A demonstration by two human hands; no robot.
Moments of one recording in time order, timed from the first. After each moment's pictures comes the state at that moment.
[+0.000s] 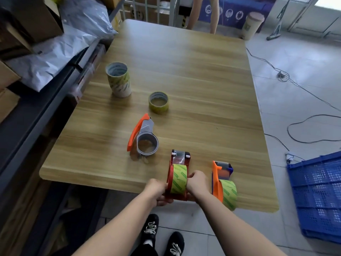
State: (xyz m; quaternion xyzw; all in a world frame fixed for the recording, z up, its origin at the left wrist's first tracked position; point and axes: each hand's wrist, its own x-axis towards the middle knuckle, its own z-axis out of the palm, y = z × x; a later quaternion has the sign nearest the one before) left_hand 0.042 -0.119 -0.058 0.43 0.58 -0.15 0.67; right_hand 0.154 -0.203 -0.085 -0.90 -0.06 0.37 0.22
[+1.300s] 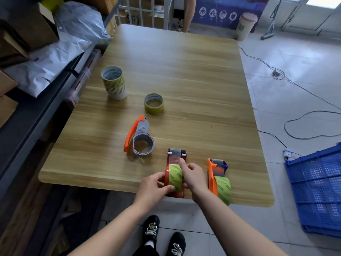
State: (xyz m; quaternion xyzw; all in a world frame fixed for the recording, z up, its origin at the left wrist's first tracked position) left_hand 0.021 -0.125 -0.036 0.75 0.40 -0.01 0.53; right_hand 0.148 -0.201 -0.045 -0.82 -0.01 0.39 0.42
